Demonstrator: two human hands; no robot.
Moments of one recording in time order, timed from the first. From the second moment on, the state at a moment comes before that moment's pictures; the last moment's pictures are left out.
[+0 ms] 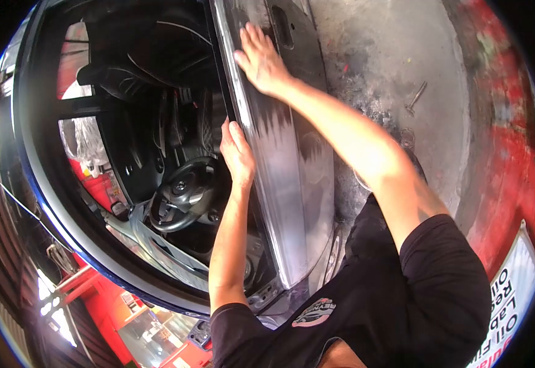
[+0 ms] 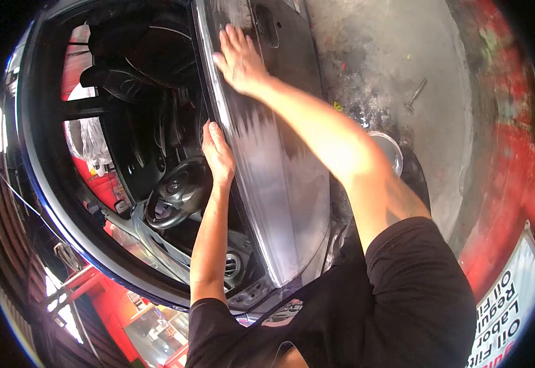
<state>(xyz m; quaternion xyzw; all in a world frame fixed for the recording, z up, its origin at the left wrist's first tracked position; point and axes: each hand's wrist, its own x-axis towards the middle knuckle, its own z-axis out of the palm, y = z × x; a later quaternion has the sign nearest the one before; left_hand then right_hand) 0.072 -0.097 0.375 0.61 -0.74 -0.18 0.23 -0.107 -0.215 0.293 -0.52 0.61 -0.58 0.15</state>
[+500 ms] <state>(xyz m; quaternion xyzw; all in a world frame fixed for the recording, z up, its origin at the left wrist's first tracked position) 0.067 -0.098 0.373 0.61 -0.74 -0.16 0.23 -0.076 -0.148 0.287 -0.50 0.61 -0.57 0.22</state>
